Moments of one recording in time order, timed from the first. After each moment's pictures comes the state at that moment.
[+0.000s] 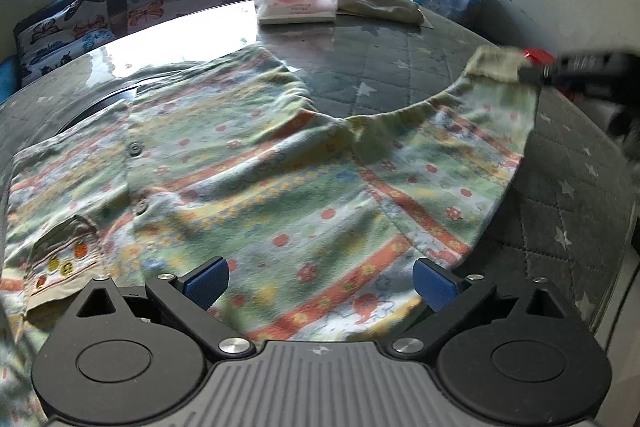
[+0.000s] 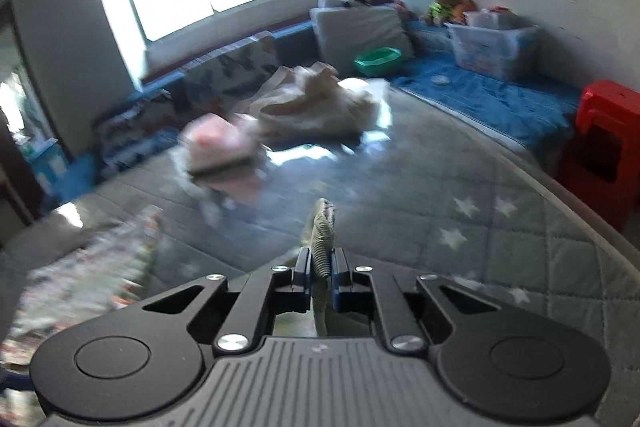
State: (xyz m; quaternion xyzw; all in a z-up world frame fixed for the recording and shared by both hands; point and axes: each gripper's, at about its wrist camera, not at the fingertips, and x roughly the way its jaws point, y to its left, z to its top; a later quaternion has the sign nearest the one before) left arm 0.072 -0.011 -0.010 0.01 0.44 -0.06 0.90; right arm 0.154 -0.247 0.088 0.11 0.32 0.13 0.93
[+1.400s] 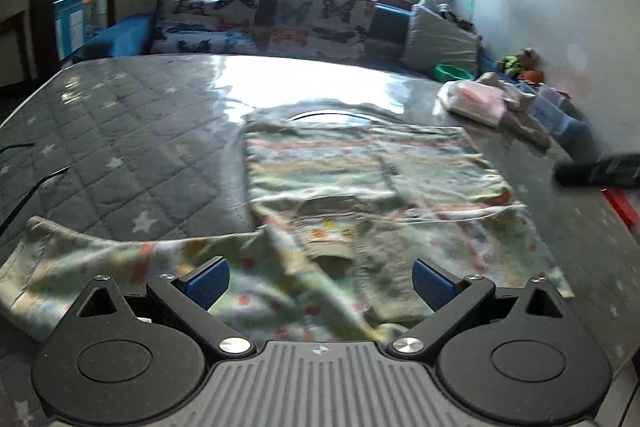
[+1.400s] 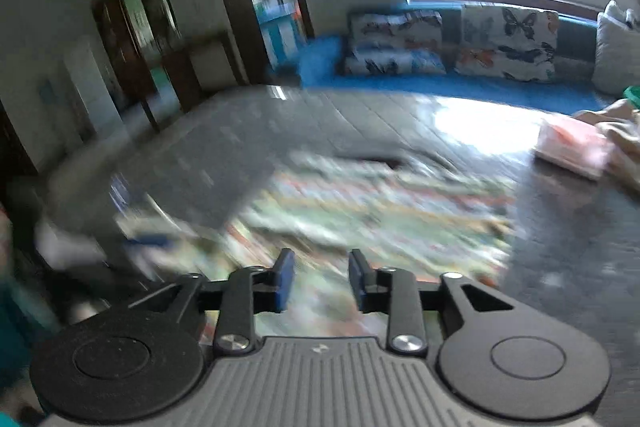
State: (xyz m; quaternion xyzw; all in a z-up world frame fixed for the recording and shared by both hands) left arm -0.034 0.162 0.031 -0.13 0.35 0.08 0.93; right arm 0.090 -0.038 0.133 -0.11 0.36 0.45 0.81
